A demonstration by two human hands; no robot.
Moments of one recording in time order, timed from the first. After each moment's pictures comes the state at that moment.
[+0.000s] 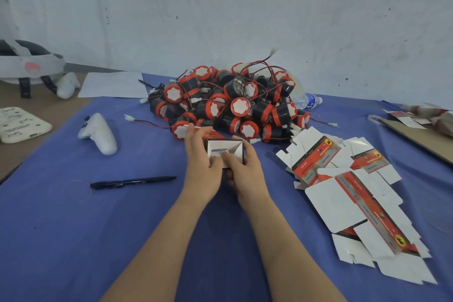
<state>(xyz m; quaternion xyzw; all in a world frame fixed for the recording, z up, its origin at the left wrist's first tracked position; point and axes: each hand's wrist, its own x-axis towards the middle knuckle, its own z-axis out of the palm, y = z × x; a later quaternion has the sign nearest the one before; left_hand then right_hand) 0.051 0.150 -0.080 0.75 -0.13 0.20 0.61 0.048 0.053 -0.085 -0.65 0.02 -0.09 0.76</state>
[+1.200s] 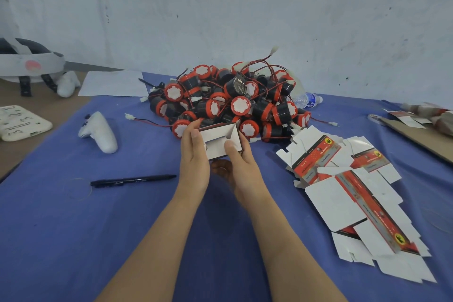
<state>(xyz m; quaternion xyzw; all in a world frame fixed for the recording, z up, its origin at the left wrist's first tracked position) 0.049 0.152 -0.071 0.64 -0.06 0.17 0.75 0.047 0.058 -0.080 -0.60 -0.06 -0.03 0.79</state>
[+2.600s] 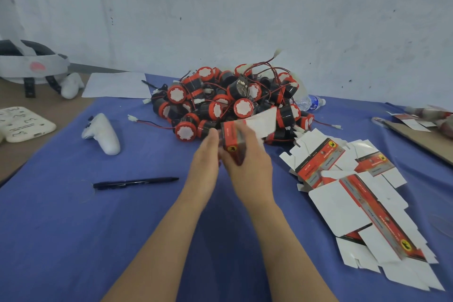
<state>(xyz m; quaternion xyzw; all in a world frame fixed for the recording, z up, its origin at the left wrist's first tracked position) 0.045 0.149 -0.064 0.64 -0.06 0.03 0.77 0.032 0.057 -0.064 -0.84 -0.05 -0.29 0.45</state>
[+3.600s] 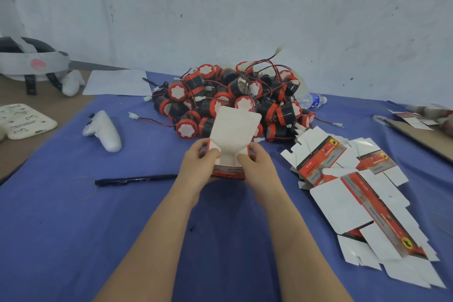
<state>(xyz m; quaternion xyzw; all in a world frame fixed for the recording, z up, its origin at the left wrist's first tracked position) 0.054 0.165 -0.072 0.66 0.01 -0.01 0.75 0.047 0.037 -0.076 -0.76 0.02 -0.11 0.64</state>
